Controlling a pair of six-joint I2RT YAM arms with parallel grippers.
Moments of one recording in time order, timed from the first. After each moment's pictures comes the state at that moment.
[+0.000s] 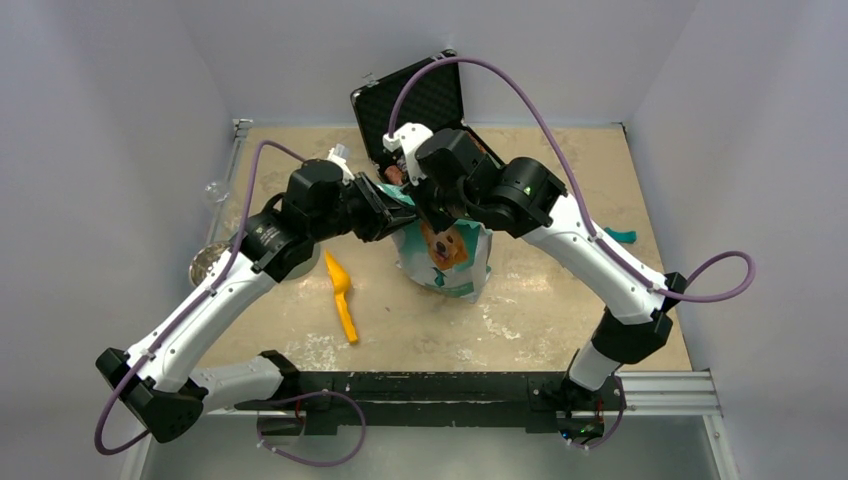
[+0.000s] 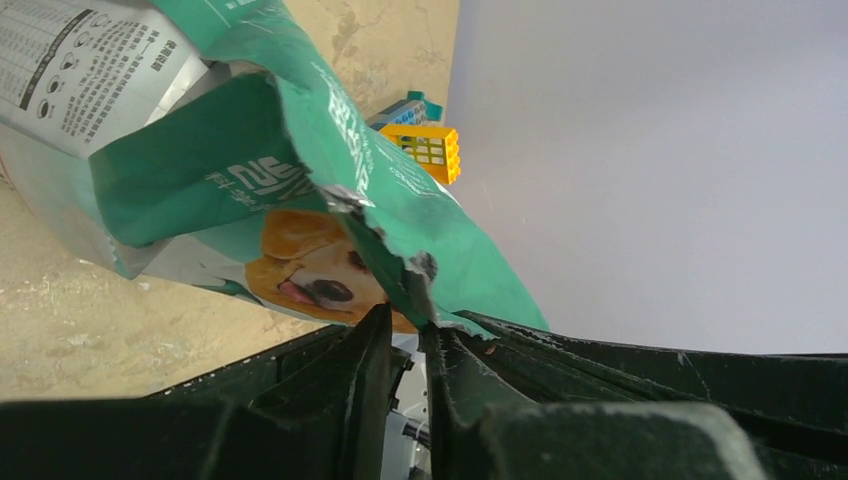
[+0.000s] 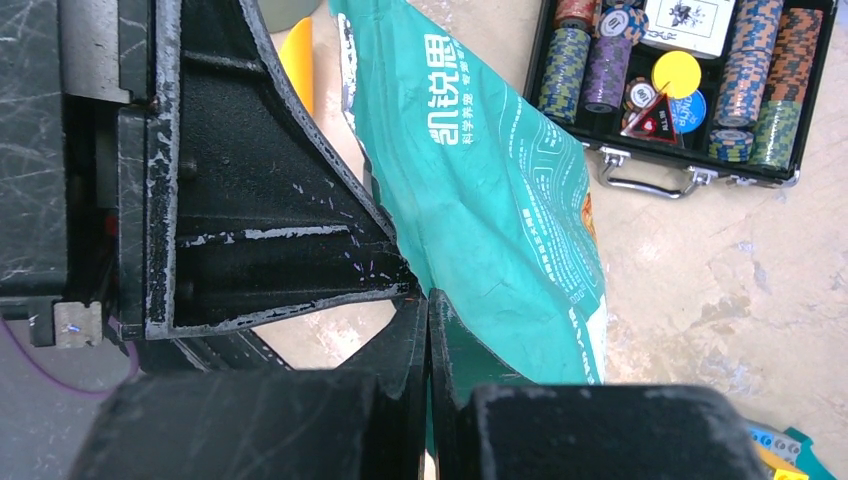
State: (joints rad) left arm -0.64 1.13 1.27 -0.60 0.14 -1.26; right arm 1.01 1.66 2.12 -1.19 0.22 0.13
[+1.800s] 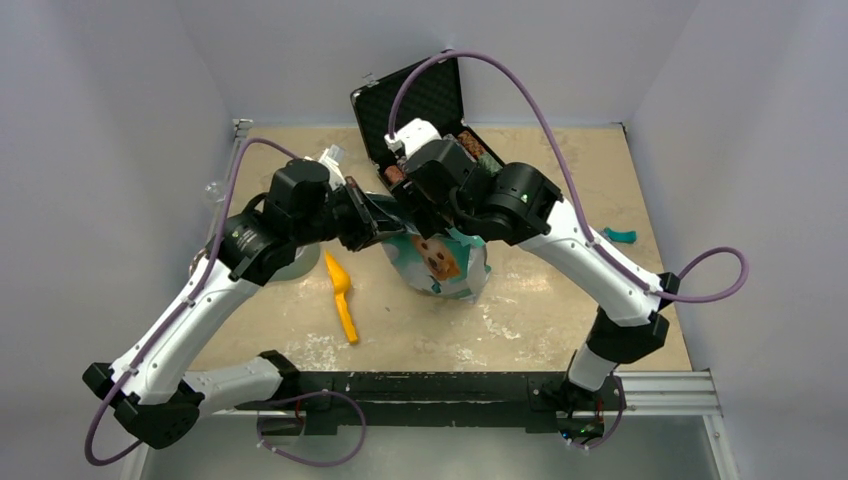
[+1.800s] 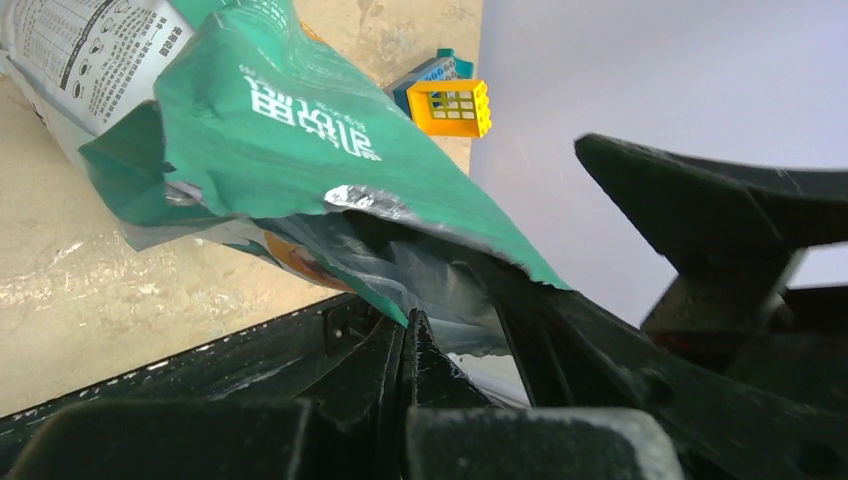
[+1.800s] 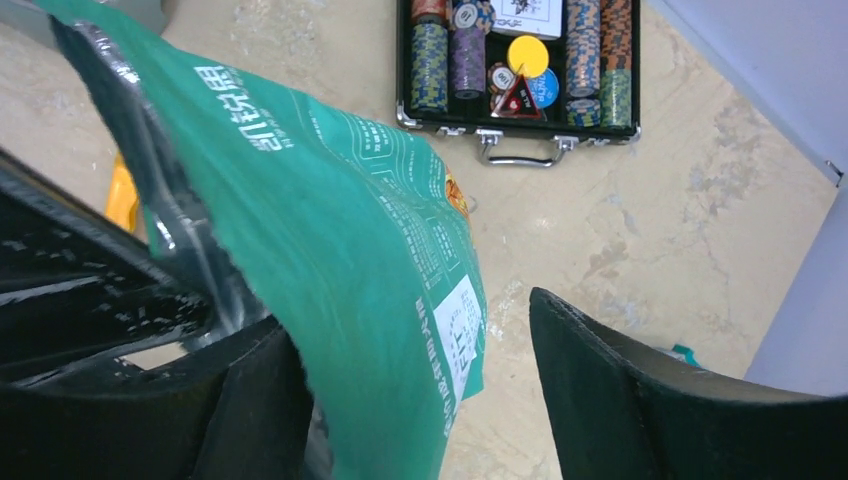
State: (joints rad) left arm -0.65 1.11 1.37 -0.79 0.19 -1.15; right arm 1.08 1.68 2.19 -1.27 0.56 0.16
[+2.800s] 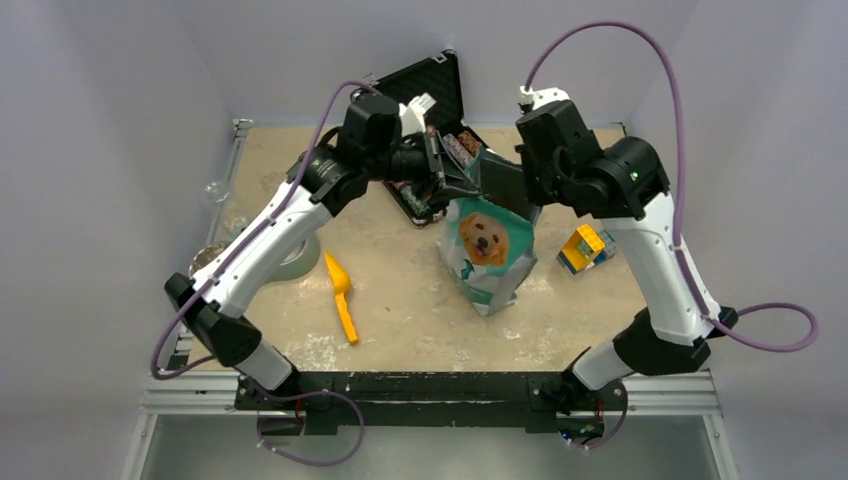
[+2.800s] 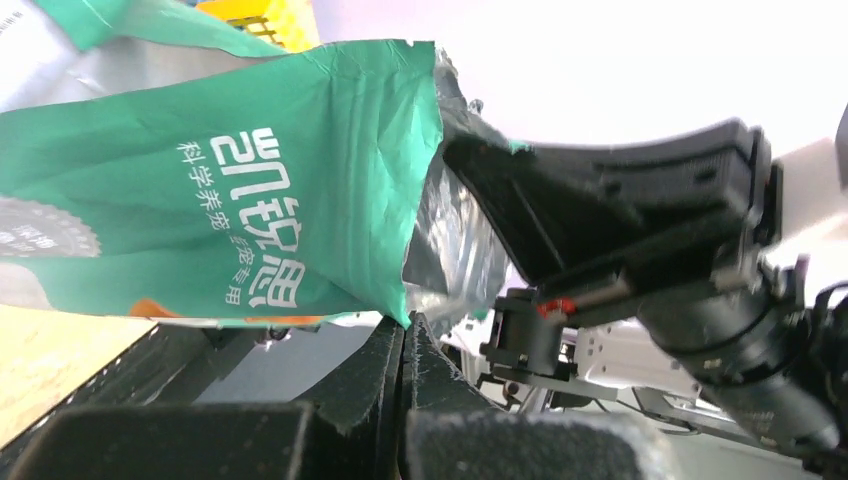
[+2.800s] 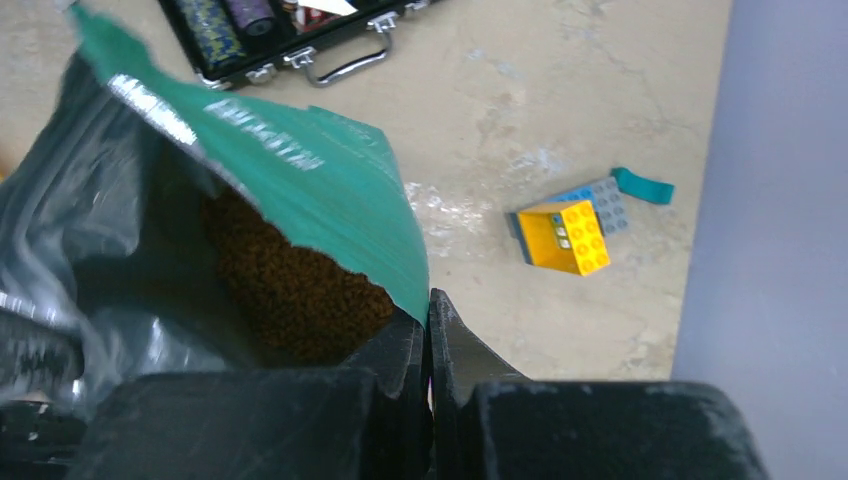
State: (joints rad) left arm -0.69 1.52 1.74 -0.61 0.56 -1.14; right arm 0.72 1.54 2.22 -1.52 0.52 0.33
